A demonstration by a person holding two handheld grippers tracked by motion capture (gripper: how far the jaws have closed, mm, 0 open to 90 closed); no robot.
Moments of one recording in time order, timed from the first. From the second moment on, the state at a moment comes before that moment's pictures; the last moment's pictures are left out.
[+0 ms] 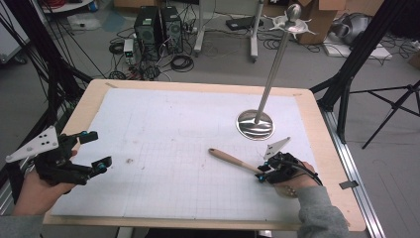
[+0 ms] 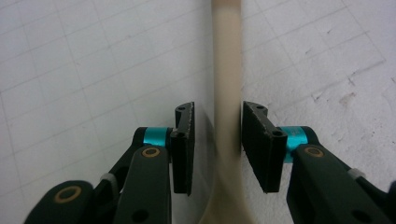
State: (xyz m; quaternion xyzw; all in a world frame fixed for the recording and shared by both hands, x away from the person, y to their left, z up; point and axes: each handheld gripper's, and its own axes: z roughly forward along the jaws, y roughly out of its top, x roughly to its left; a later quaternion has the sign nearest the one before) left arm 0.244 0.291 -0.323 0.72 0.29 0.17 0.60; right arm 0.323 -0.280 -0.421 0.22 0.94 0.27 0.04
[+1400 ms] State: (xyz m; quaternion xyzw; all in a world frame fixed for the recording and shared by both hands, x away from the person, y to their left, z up) left arm 0.245 0.294 -0.323 0.72 0.29 0.17 0.61; right arm 0.310 -0.299 -0.379 0.24 0.90 0.34 0.08
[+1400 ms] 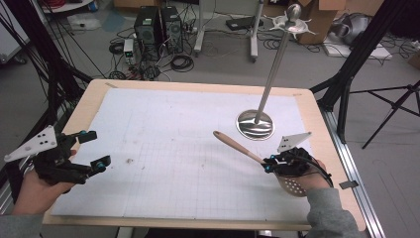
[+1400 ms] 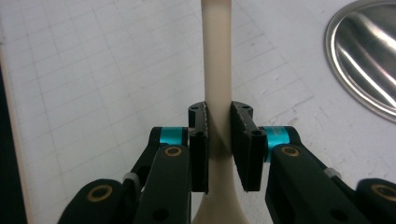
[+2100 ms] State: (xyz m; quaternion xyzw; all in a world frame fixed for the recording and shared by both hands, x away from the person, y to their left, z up) left arm 0.244 0.293 -0.323 0.72 0.29 0.18 0.61; right arm 0.312 -0.333 -0.327 0.24 0.89 0.38 0.09
